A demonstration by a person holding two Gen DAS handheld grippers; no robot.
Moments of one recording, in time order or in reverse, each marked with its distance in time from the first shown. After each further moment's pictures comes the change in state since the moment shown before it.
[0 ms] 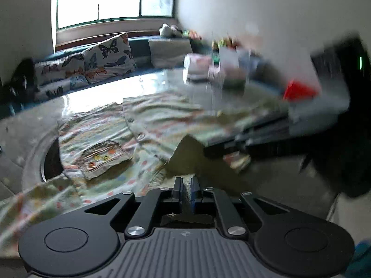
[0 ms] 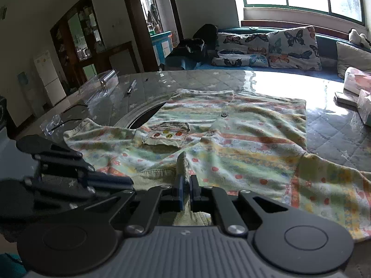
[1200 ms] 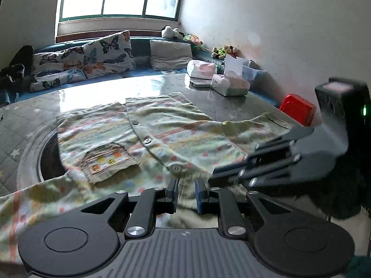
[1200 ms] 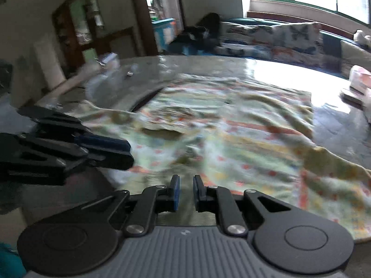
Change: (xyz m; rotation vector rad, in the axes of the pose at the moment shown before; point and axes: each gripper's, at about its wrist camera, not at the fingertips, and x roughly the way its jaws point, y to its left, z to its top) left arm 0.009 0.023 0.012 -0.035 -0.002 -0.033; right arm 0.023 0.009 -0.010 -0.061 0.089 -0.040
